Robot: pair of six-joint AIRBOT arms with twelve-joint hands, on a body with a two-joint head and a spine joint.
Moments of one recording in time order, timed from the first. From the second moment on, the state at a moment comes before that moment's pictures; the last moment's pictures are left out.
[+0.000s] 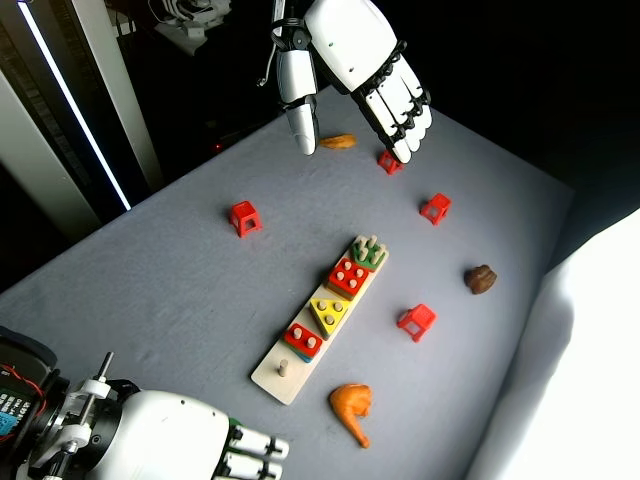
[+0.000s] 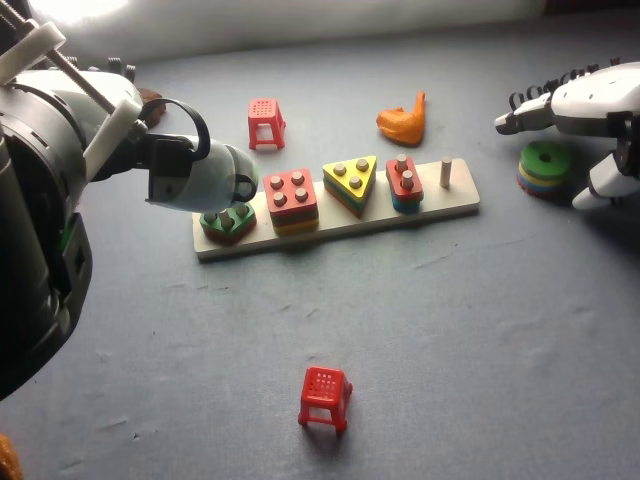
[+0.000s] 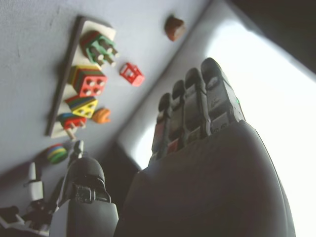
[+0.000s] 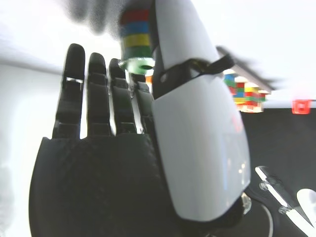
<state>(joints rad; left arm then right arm) 0.11 -0.97 0.53 1.15 1.42 -0.39 -0.43 -1.18 1.45 0.43 0.06 -1.23</state>
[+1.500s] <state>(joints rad) 0.11 -0.97 0.53 1.16 1.42 -0.39 -0.28 -1.16 1.37 0.43 0.07 -1.23</state>
